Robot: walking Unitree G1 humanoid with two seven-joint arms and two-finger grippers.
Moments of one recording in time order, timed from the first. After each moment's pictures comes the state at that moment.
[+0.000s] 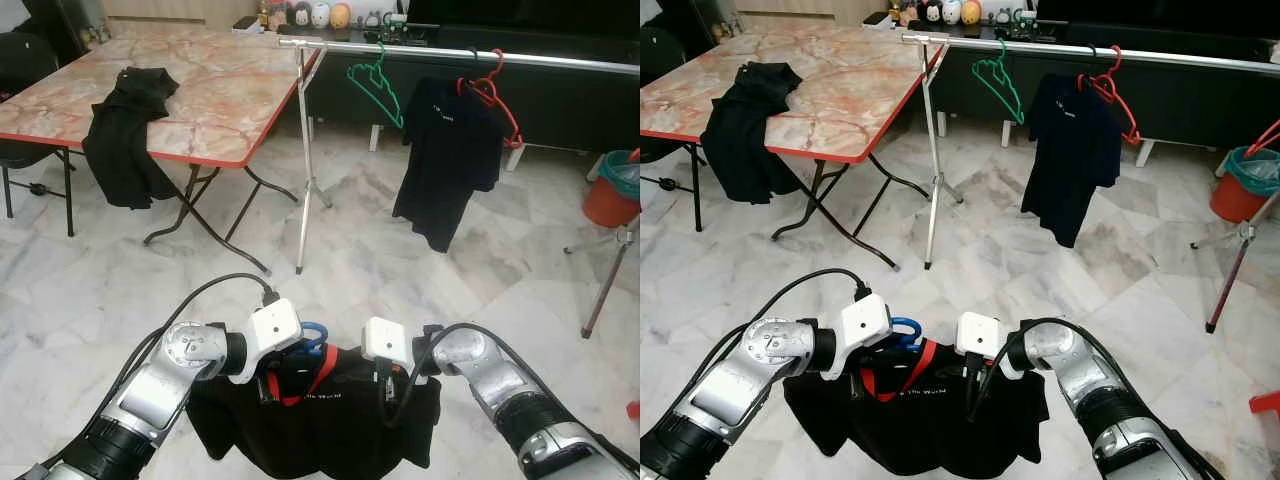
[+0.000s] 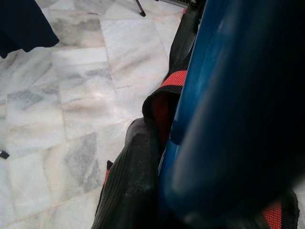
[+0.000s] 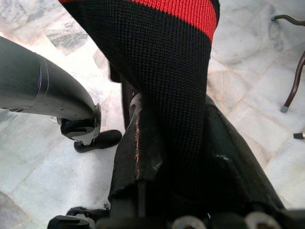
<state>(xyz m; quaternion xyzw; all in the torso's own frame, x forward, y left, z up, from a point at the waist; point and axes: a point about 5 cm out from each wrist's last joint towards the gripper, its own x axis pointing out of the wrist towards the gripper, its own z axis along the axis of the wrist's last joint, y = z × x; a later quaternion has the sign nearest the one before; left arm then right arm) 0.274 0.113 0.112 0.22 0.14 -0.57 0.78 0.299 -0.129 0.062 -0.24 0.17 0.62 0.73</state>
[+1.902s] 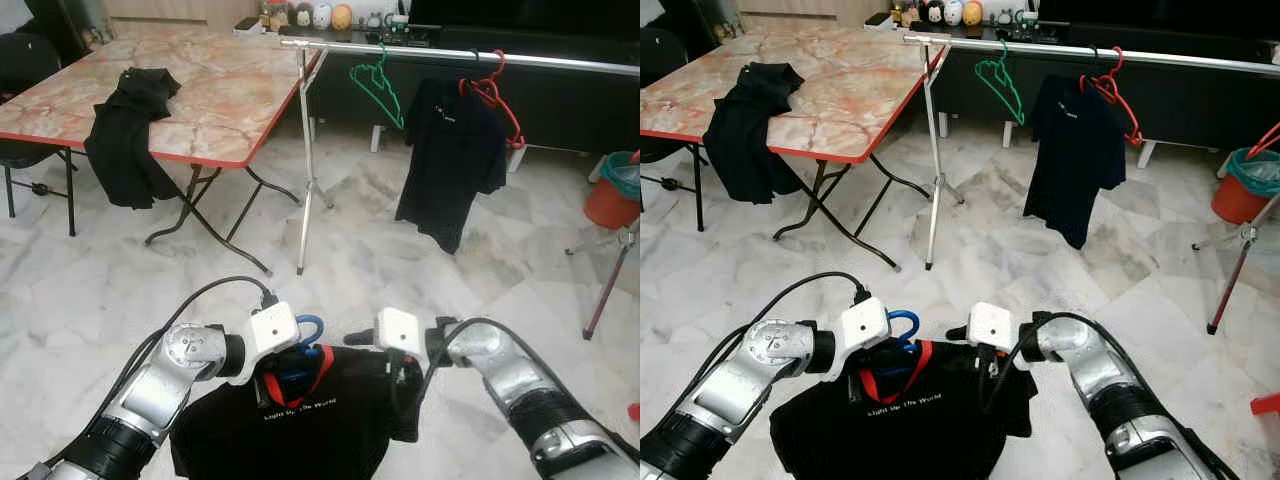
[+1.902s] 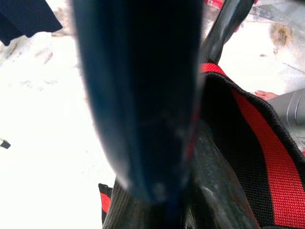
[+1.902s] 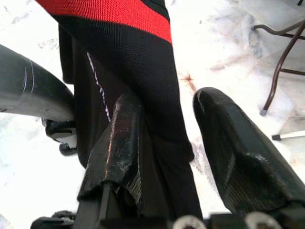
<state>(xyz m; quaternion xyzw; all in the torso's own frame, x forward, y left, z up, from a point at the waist) 0.277 0.117 0.103 0.23 0.16 -0.56 0.78 0.305 -0.147 0.076 -0.25 0.15 0.61 0.74</state>
